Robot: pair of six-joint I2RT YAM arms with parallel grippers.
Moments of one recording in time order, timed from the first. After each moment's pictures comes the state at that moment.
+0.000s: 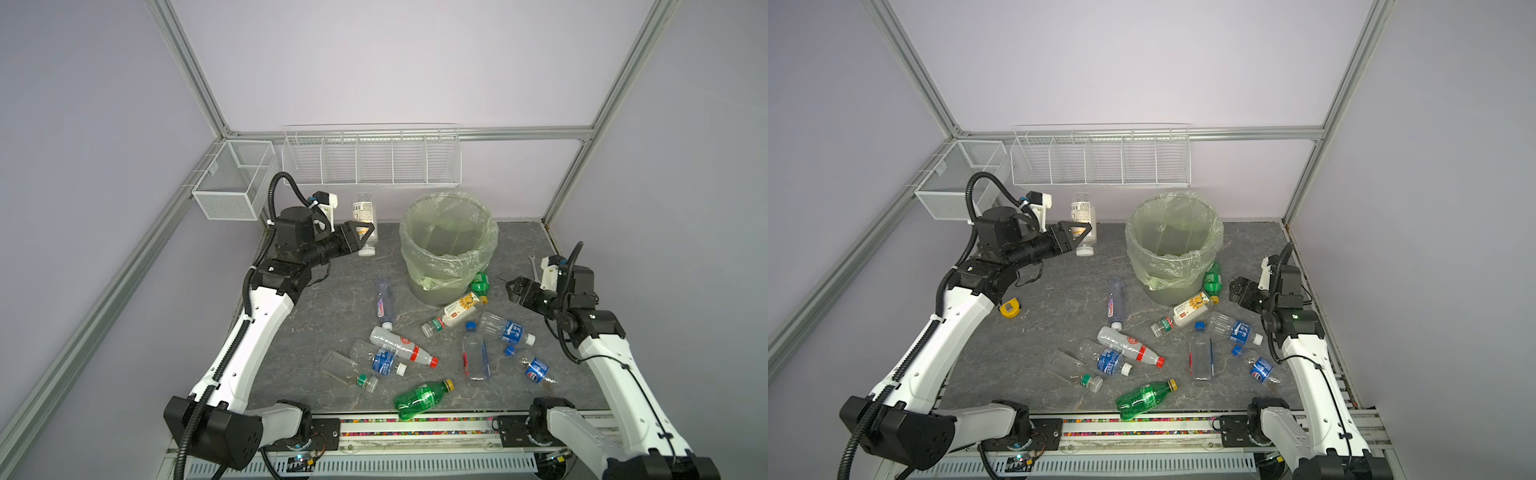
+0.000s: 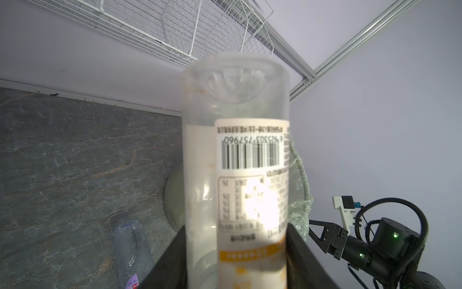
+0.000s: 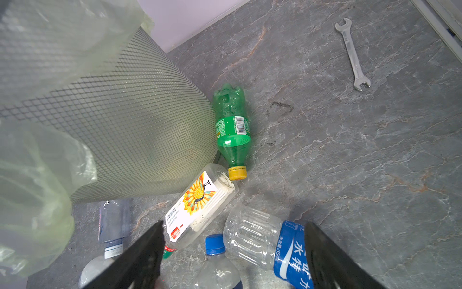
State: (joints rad) left arm -0.31 1.28 1.35 -0.37 0.50 -0.58; right arm -0.01 0.96 0.86 -0.63 -0.20 0.40
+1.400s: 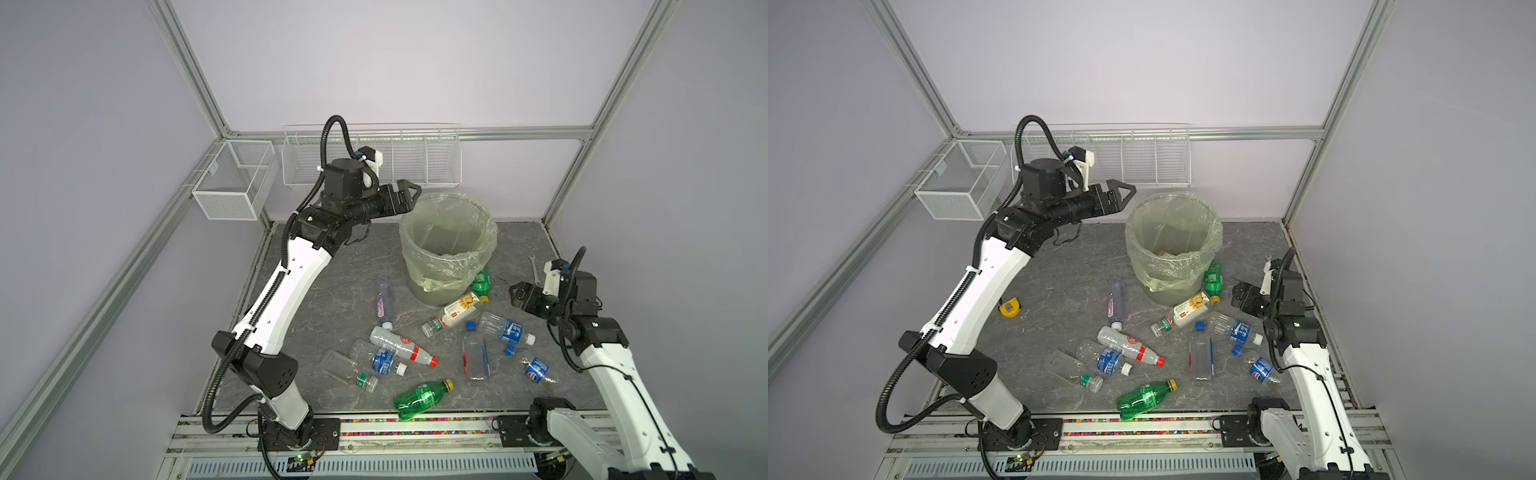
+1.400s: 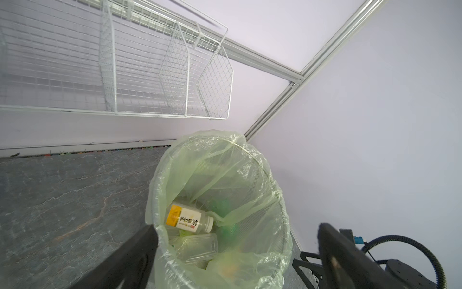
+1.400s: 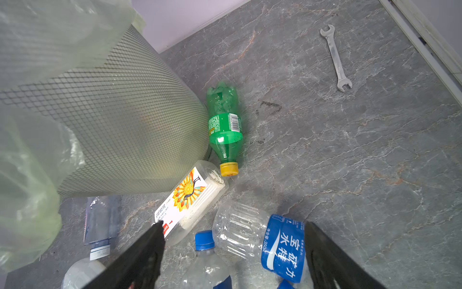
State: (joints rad) left arm -0.54 1.67 2.00 -0.62 0.26 -0.52; right arm -0.01 0.91 0.83 -0.64 -0.16 0.38
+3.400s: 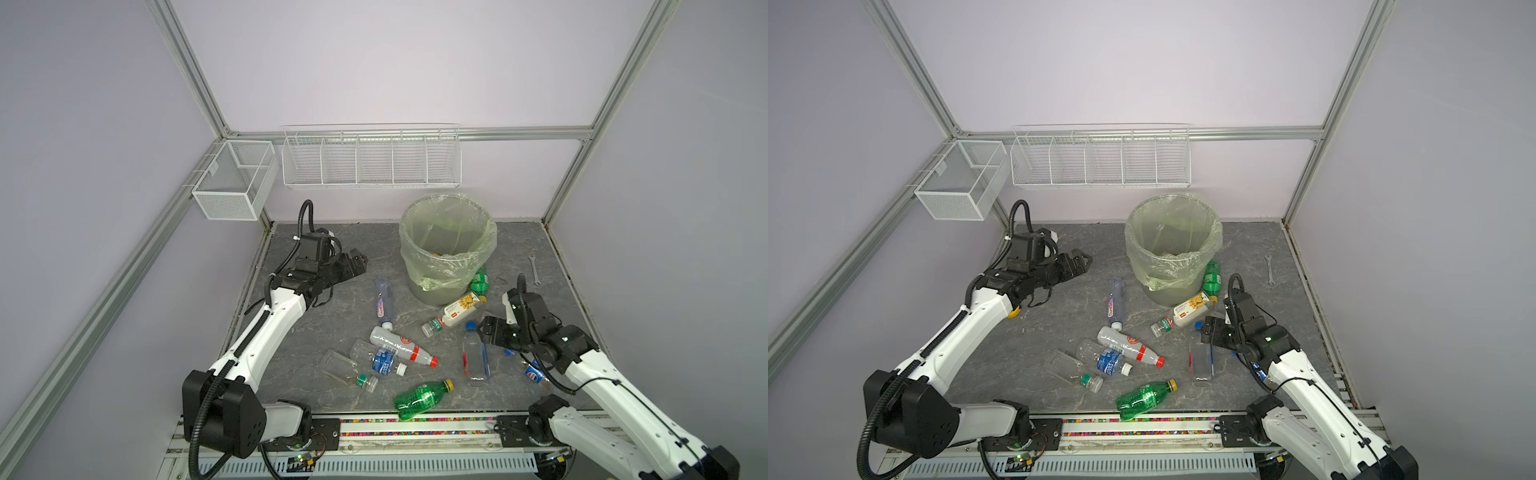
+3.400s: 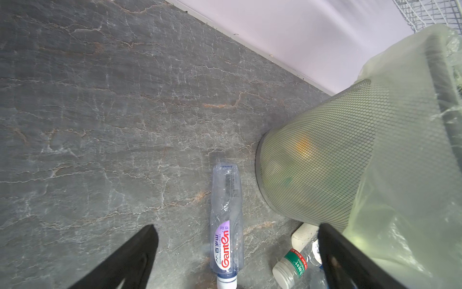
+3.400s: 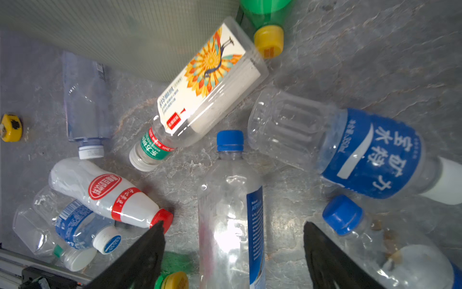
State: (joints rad) left arm -0.30 1.33 1.14 -0.50 0.18 -0.58; right arm 0.48 0.88 0.69 -0.80 -0.02 0.63
